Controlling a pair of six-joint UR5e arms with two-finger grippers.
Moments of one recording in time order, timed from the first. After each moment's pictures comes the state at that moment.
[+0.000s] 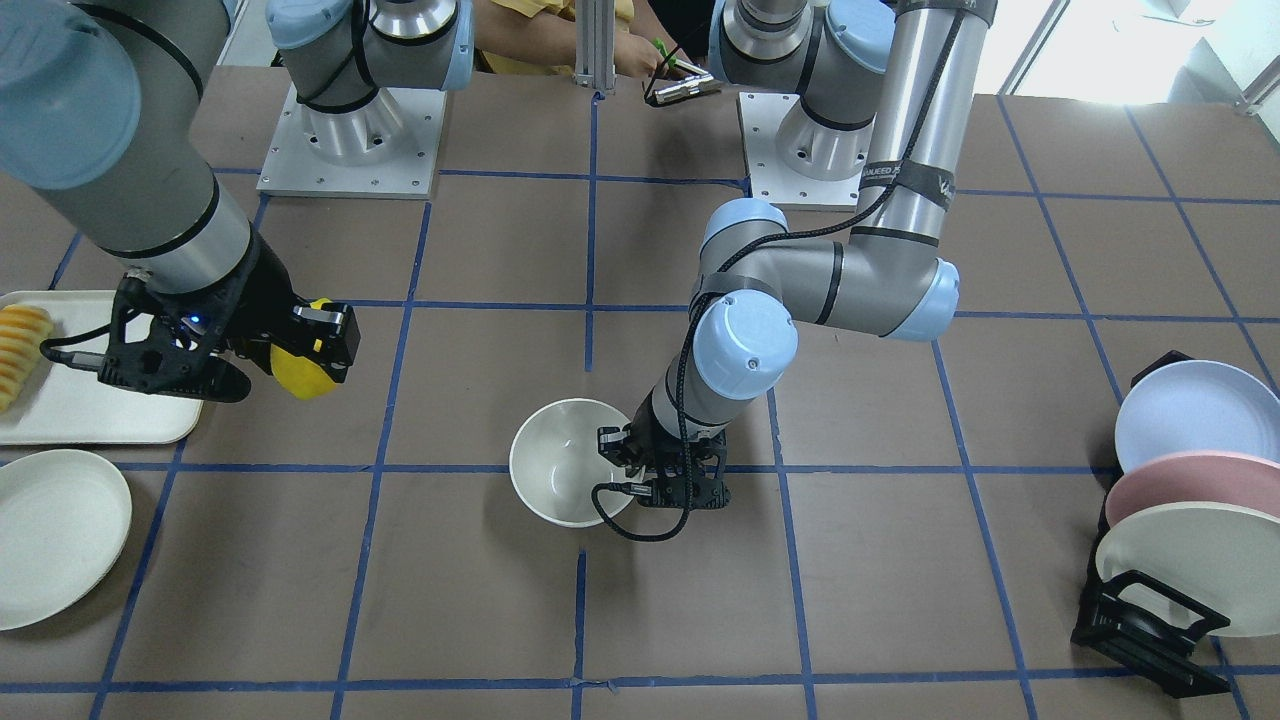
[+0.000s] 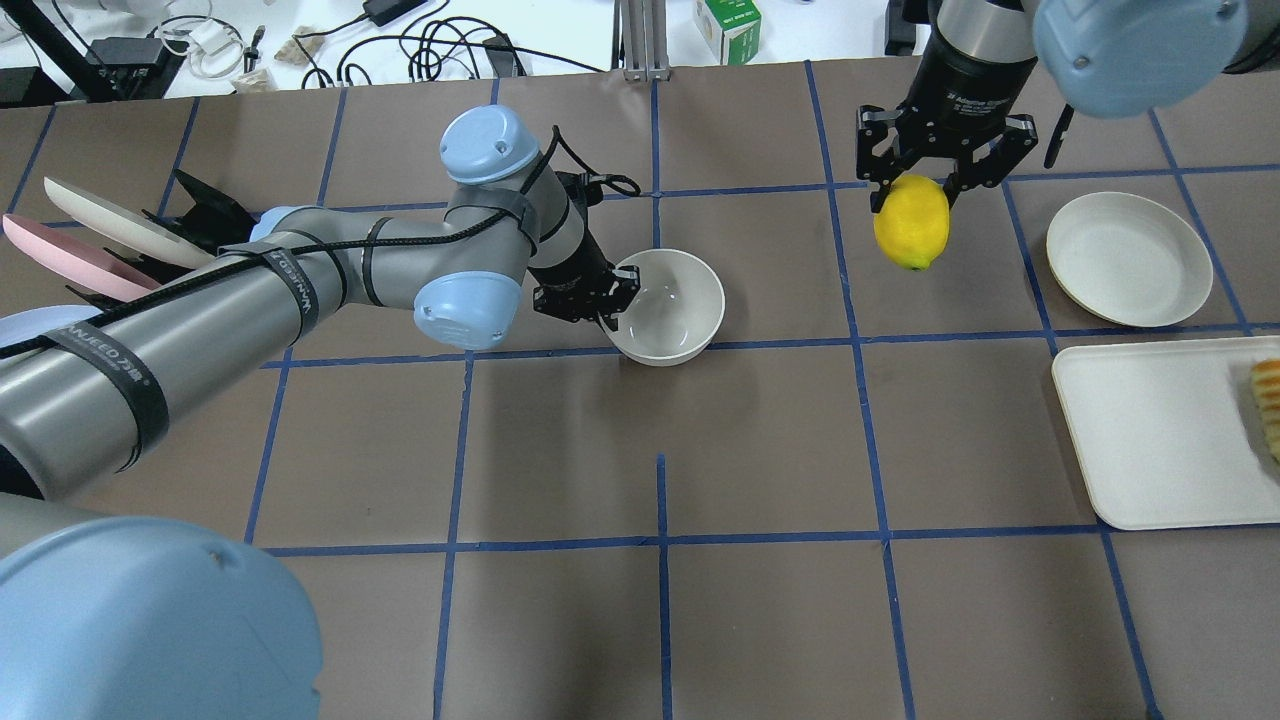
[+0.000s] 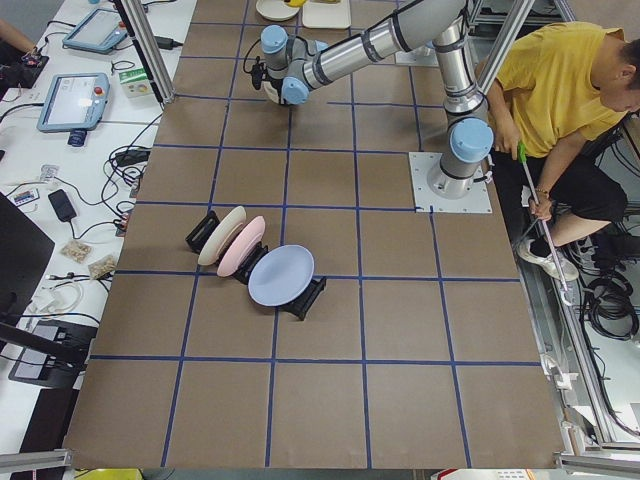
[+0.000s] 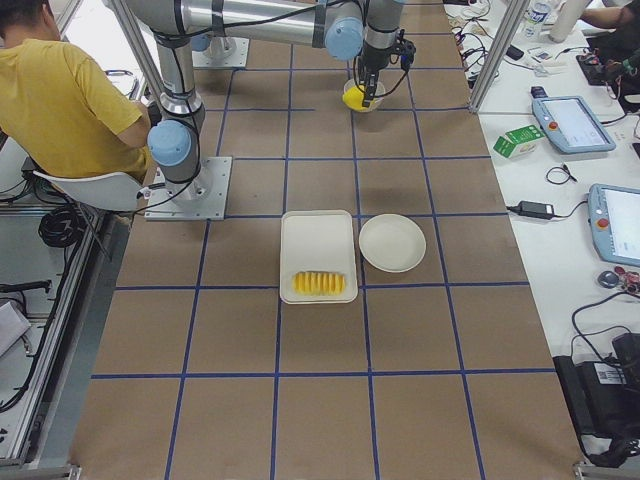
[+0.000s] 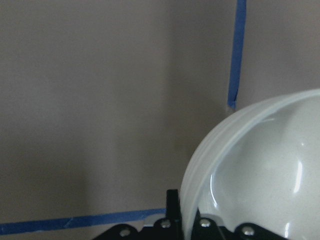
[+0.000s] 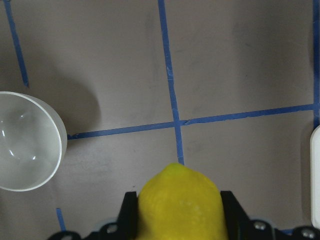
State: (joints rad) left arm -1.78 -2.08 -1.73 -0.89 1.33 -0.26; right arm 1.56 -1.35 1.47 -1.64 -1.52 0.11
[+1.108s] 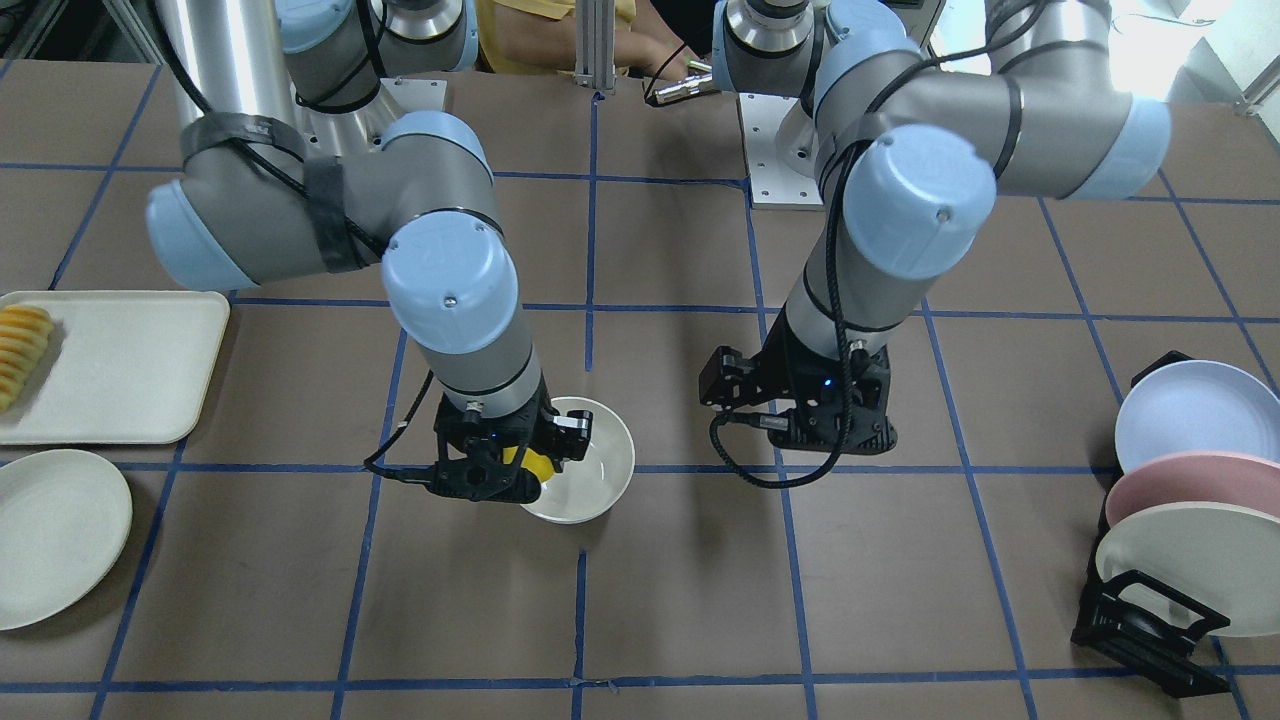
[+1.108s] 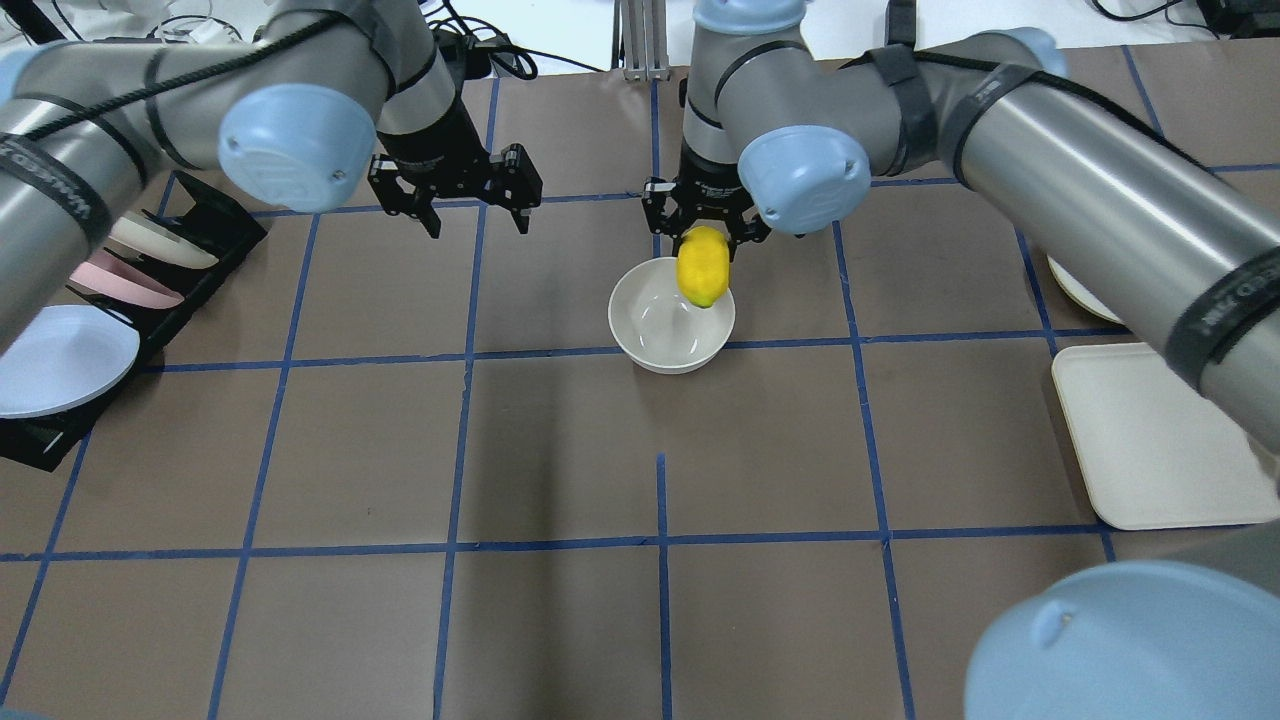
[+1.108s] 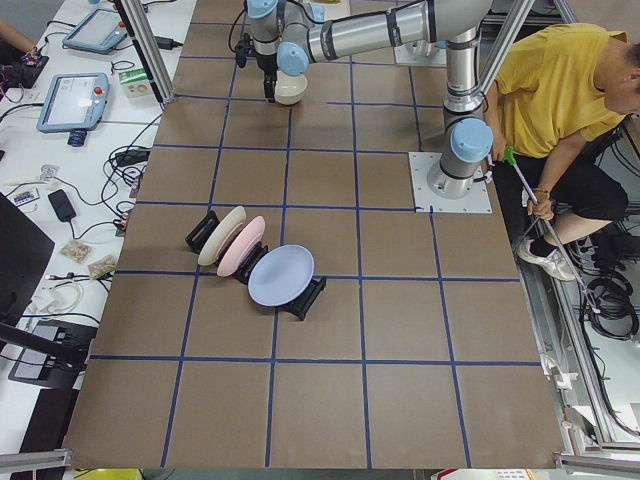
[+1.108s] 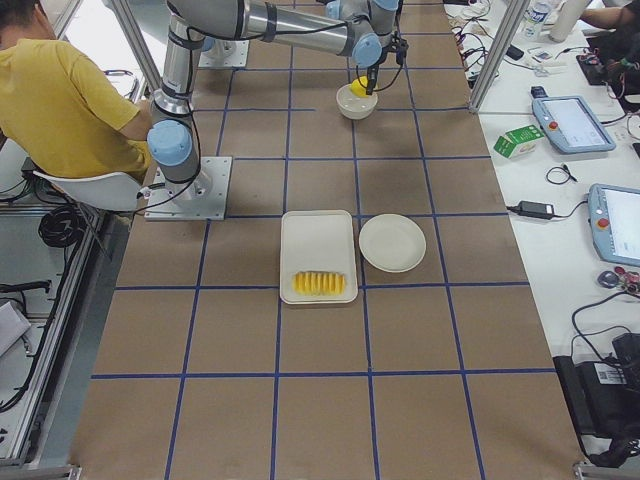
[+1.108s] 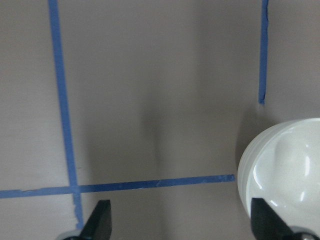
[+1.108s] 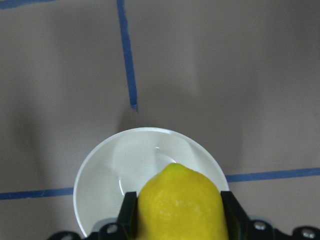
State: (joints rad) left arm -1.66 -1.84 -1.49 -1.38 1.52 -0.04; right arm 1.85 -1.10 1.46 -1.96 -1.49 0.37
